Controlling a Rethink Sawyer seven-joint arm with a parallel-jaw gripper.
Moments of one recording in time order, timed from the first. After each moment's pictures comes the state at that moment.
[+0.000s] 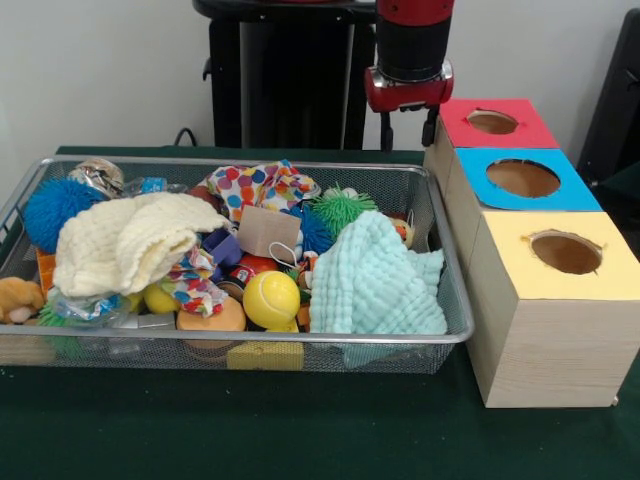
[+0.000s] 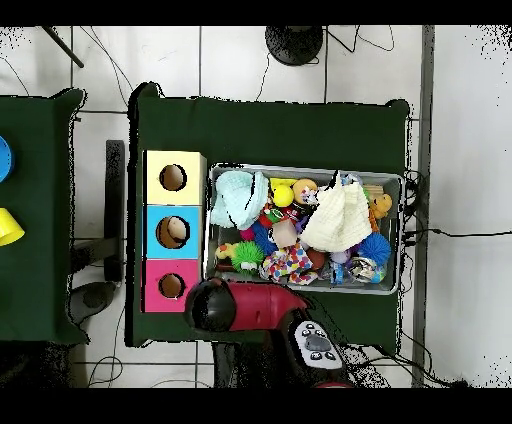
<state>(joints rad) -0.23 -0.69 0.13 2.10 -0.11 0.31 1.57</state>
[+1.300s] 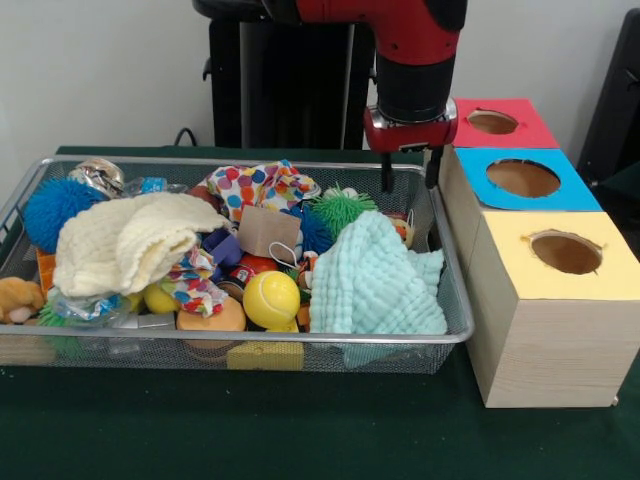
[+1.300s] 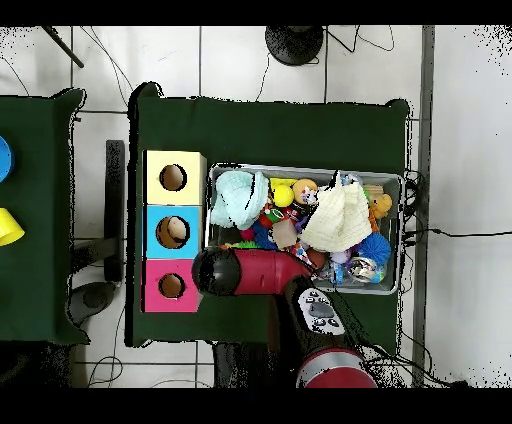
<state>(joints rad) -0.24 -0.61 0.14 1.92 -0.10 0.38 1.57</state>
